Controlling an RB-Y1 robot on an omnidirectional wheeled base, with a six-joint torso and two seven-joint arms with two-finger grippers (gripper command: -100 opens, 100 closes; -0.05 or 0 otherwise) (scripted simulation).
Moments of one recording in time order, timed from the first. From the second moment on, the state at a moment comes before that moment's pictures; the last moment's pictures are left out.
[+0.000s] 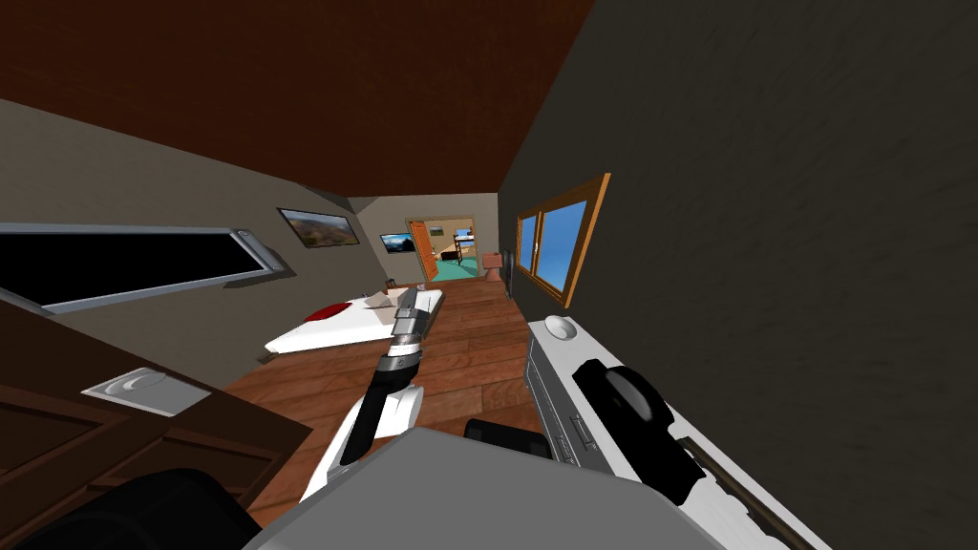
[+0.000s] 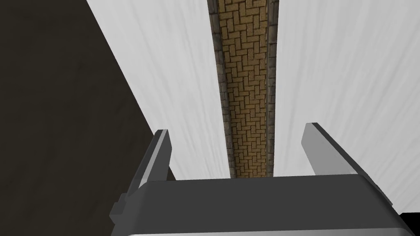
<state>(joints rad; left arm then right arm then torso) 0.52 0.00 0.06 -2.40 -0.09 -0.37 -0.01 0.24 -1.32 1.02 -0.68 0.27 -0.63 0.16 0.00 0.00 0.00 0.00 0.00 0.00</state>
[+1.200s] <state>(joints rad) 0.52 0.00 0.06 -2.40 -0.09 -0.37 -0.01 0.26 -1.26 0.99 -0.65 0.30 -0.60 0.15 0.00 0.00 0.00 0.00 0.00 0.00</state>
